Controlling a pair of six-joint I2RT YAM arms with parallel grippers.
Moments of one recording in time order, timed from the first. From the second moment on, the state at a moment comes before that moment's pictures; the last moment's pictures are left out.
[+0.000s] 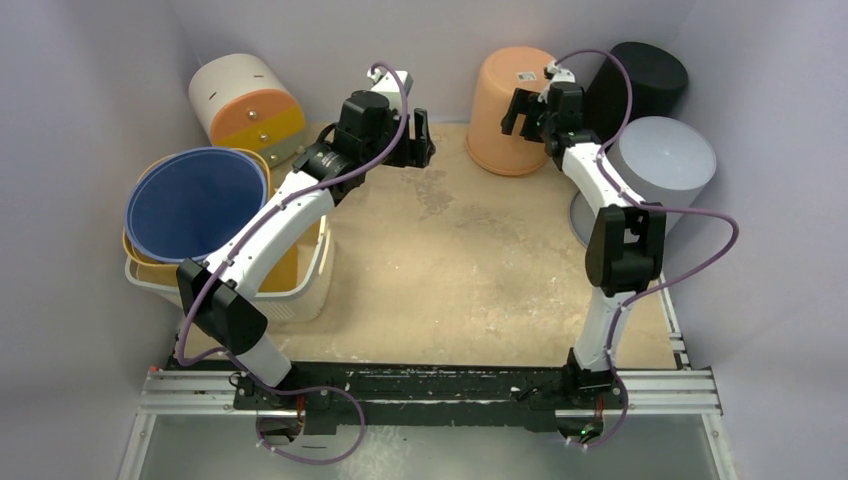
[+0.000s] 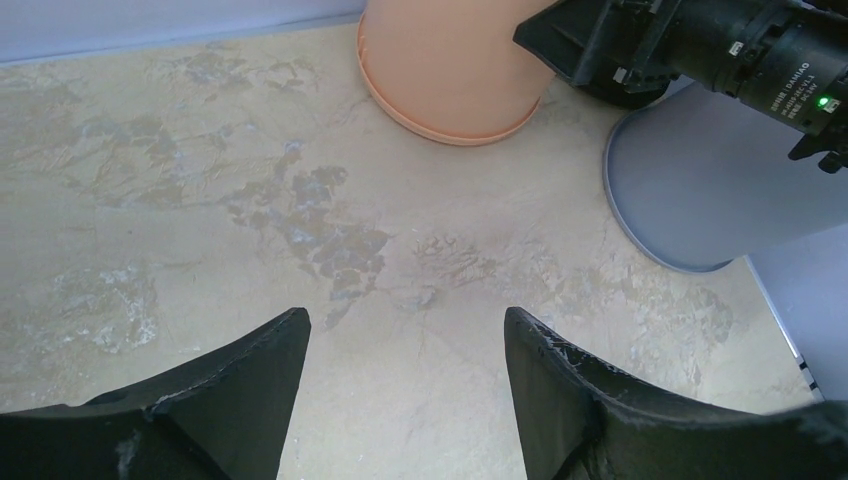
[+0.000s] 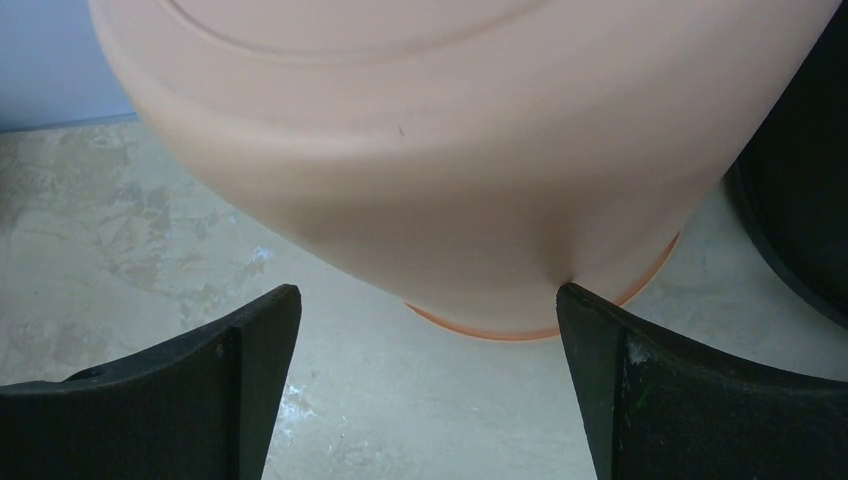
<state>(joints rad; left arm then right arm) -0.58 1.63 1.70 -0.48 -0.04 -0.33 0.10 1.96 1.68 -0.17 -0.05 0.26</state>
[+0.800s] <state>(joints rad) -0.58 1.63 1.86 -0.73 -0.21 -0.31 0.10 1.56 1.42 -0.25 -0.02 0.26</state>
